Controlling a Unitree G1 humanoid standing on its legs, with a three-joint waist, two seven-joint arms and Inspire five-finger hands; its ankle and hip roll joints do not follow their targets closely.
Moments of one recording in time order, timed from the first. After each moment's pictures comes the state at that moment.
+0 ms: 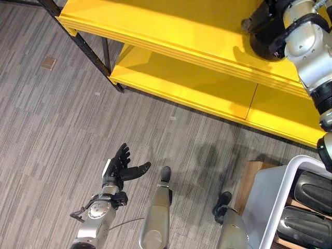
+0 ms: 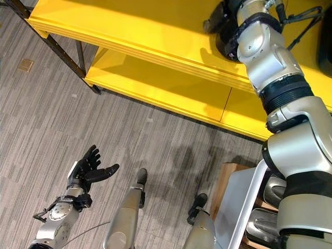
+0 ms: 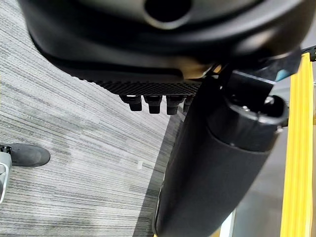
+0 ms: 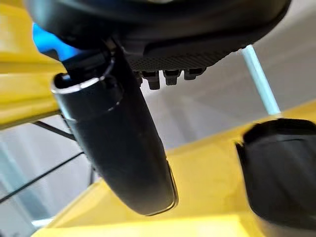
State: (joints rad) left arm 0.04 0.47 -0.17 0.25 -0.58 -0.16 0.12; right arm -1.55 -0.77 0.77 0.84 -0.04 -0.03 -0.22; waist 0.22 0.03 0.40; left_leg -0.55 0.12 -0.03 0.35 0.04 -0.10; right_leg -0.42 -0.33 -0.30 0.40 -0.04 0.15
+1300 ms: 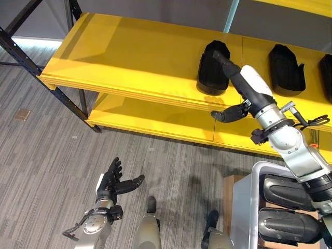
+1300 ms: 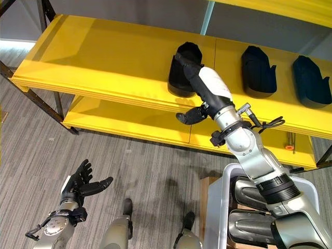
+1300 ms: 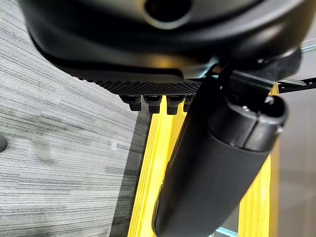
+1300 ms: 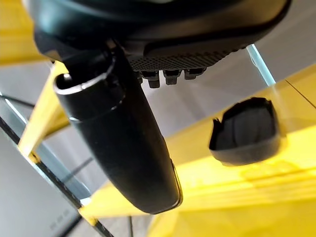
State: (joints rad) left arm 0.18 0.40 -0.06 0.22 -0.45 -0.11 0.12; right arm -0.58 -0.83 0.33 0.02 -0.13 -0.07 -0.02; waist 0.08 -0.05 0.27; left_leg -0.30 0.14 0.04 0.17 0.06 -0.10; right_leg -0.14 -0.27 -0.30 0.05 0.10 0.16
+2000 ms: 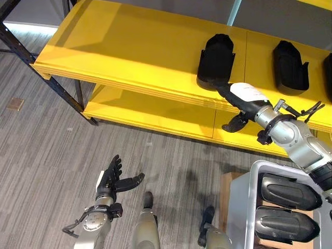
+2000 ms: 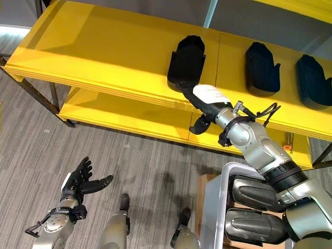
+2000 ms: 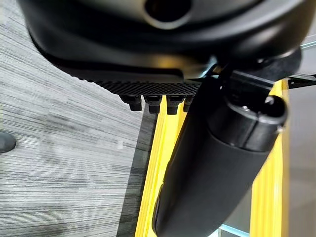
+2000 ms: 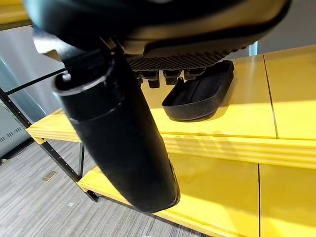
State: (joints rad) left arm 0.16 0.41 -0.06 0.23 -0.43 -0.10 0.12; right arm -0.77 -0.95 0.55 0.21 -0.22 -0.04 0.10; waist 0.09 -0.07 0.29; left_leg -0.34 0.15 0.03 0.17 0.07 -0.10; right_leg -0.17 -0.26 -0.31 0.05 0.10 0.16
